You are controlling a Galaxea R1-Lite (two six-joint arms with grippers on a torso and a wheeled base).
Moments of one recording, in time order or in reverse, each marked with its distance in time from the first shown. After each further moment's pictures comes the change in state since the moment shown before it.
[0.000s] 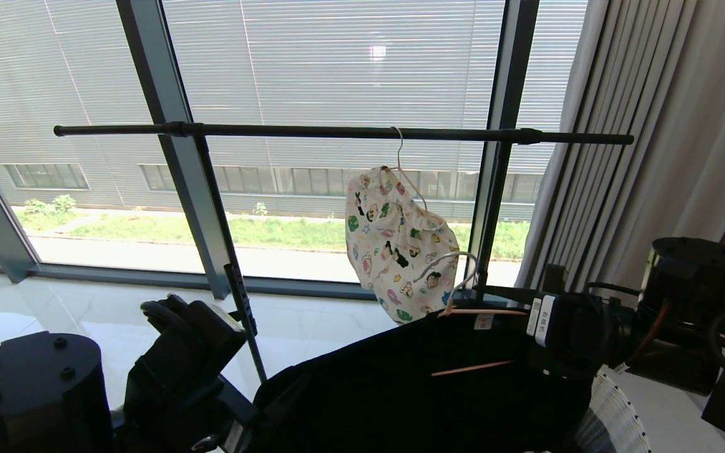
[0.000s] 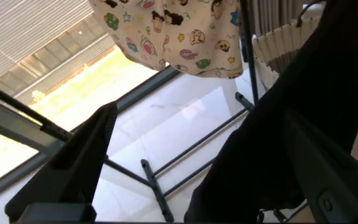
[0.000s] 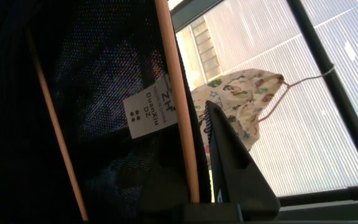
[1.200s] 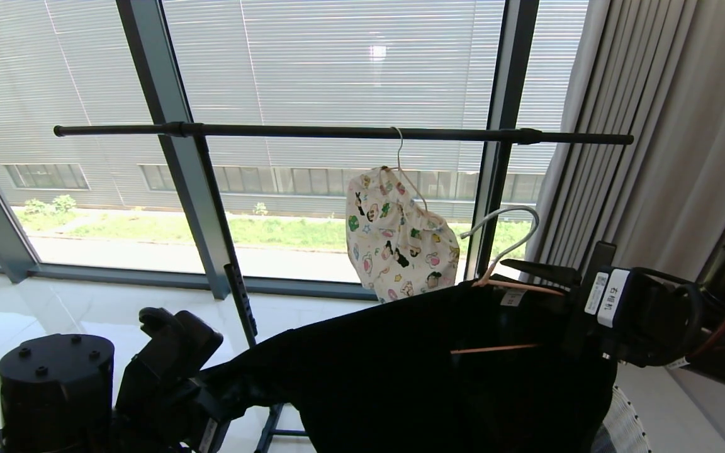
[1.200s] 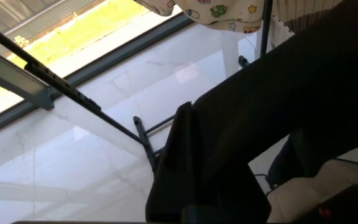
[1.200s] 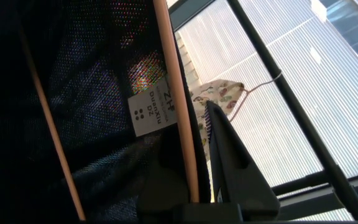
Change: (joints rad) left arm 0.240 0.070 0.080 0.001 -0.151 -0.047; right arm -0.034 -0.121 0.037 -0.047 0.037 0.080
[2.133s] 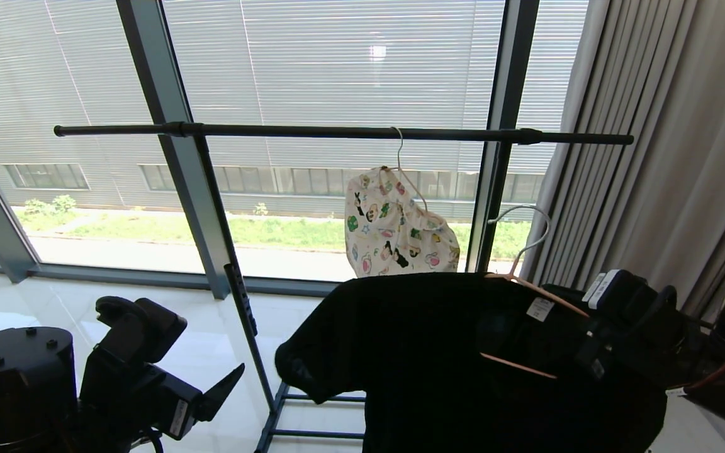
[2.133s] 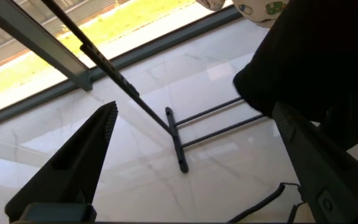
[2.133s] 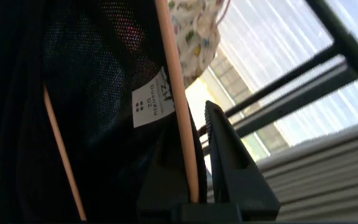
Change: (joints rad) left arm 0.098 -0.059 0.007 0.000 0.066 0.040; right arm -0.022 -0.028 0.159 0.003 -0.383 0.215
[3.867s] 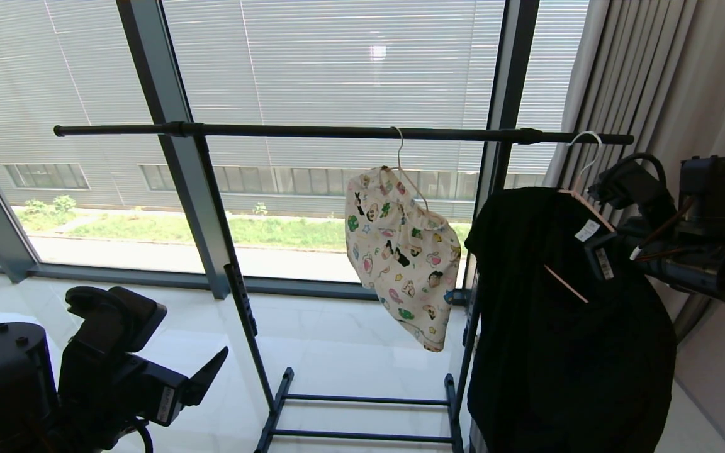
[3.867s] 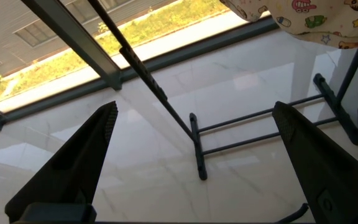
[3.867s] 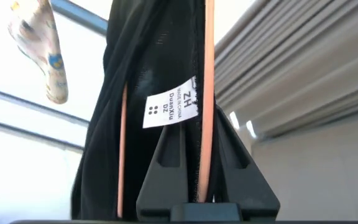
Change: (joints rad) left arm -0.004 -0.048 -0.014 0.000 0.112 0.009; right arm -0.178 0.076 -0.584 0.691 -0.349 0.322
